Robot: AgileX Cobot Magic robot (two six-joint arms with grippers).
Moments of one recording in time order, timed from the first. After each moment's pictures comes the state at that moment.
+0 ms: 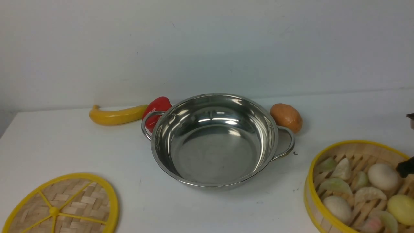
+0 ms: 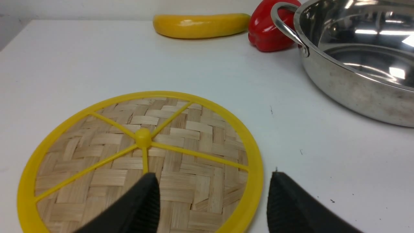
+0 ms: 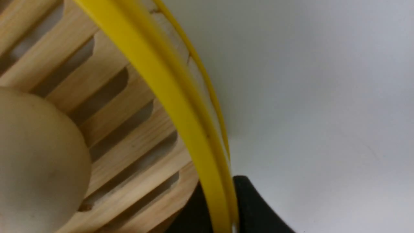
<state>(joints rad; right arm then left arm) -0.15 1.86 -1.12 -0.05 0.97 -0.18 -0.02 -0.01 0.02 -0.05 0.39 -0.03</state>
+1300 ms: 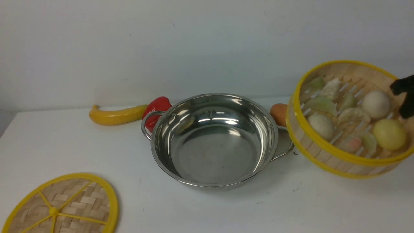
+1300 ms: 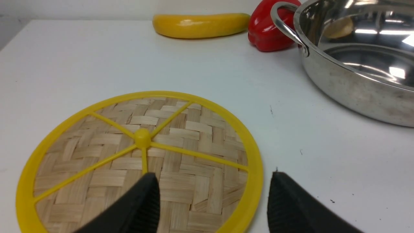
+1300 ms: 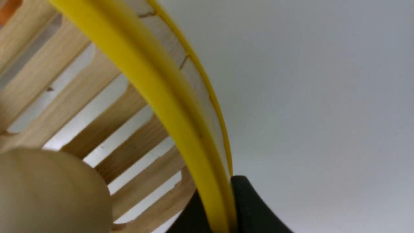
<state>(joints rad) -0.15 1.86 -1.60 0.22 1.24 -0.22 -0.02 -0.01 0.02 -0.05 0.39 -0.03</state>
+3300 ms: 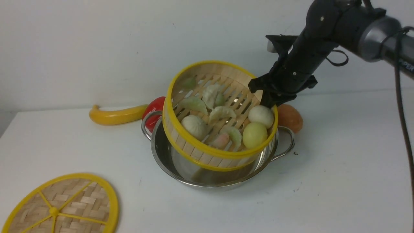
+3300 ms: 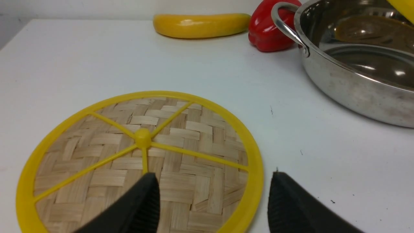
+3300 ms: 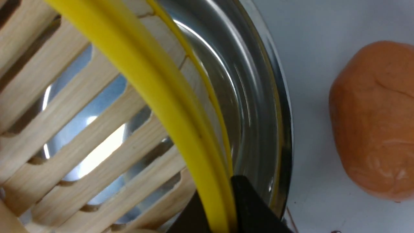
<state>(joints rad) 0.31 2.26 -2.10 0.33 1.26 -0.06 -0.02 -0.01 0.02 -0.05 0.39 -0.03</state>
